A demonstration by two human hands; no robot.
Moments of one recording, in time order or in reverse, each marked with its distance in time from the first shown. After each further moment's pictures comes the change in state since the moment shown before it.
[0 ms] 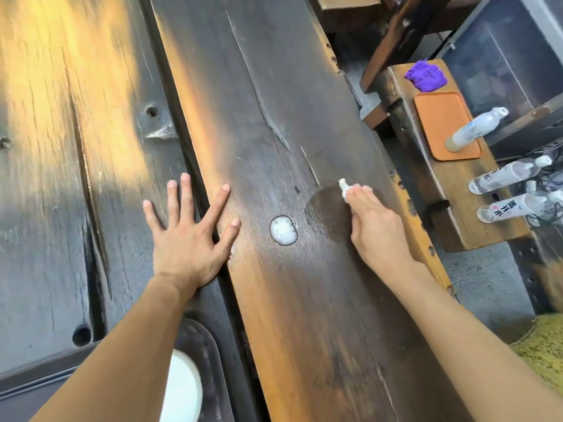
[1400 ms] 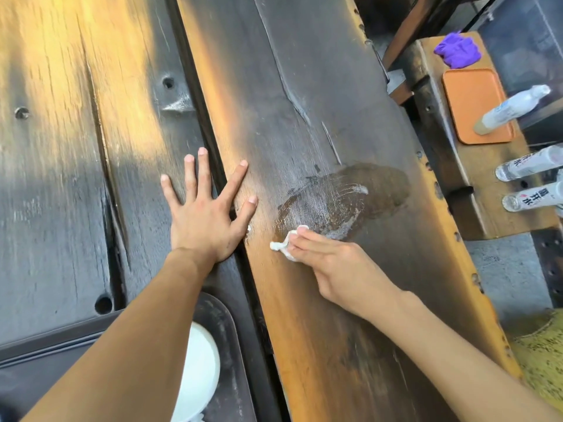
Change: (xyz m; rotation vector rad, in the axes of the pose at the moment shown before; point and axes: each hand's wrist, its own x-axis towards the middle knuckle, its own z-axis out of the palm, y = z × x) left_hand 0.001 0.000 -0.001 -0.003 -0.001 0.012; right_hand -0.065 -0.074 0.009 0.134 -0.303 -0.492
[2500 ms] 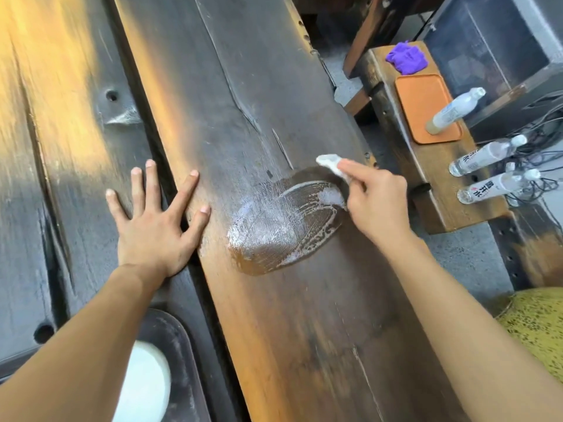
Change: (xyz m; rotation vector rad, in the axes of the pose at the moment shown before) left_hand -0.001 0.002 0.000 -0.006 -0.019 -0.027; right_hand 0.010 0.077 -0.091 0.077 0.490 0.715
